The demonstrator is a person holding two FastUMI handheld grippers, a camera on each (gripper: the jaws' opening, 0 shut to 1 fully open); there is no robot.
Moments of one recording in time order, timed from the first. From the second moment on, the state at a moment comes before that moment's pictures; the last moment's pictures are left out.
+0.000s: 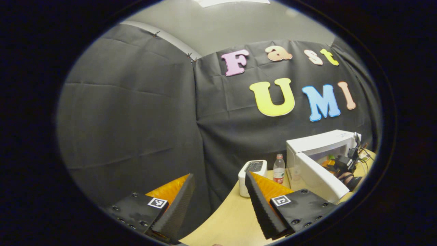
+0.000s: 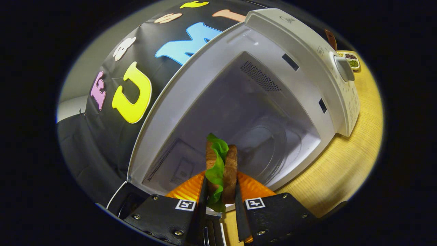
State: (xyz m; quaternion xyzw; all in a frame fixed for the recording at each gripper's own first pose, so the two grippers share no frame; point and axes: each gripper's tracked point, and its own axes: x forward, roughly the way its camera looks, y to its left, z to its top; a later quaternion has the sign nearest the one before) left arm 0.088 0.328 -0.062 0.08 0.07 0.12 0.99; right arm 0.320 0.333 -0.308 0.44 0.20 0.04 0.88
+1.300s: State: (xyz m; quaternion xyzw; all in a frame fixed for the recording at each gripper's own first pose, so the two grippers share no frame) left arm 0.084 0.302 -0.077 0.05 0.07 0.09 0.99; right arm 0.293 0.254 -0.318 0.10 0.26 -0.02 0.96
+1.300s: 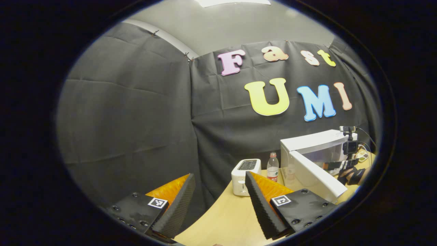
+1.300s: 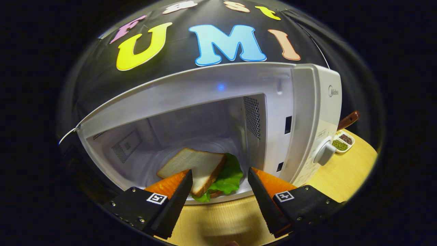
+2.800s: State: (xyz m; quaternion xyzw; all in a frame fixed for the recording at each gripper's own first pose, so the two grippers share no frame) left arm 0.033 0.144 -0.209 0.00 0.18 0.02 0.98; right arm 0.115 0.117 -0.104 0.05 0.09 0.10 0.99
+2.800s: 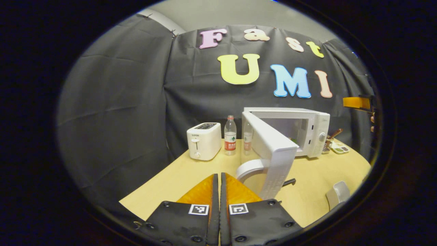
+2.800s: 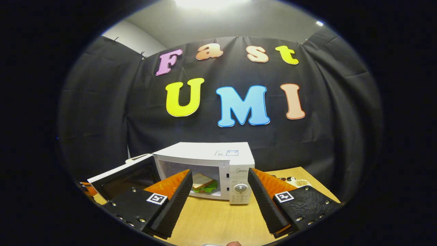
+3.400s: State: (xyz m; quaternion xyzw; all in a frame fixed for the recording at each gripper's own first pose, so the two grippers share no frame) left arm 0.036 0.048 -0.202 0.01 0.18 -0.01 0.98; right arm 0.061 0.038 -0.102 0.06 0.09 0.10 0.99
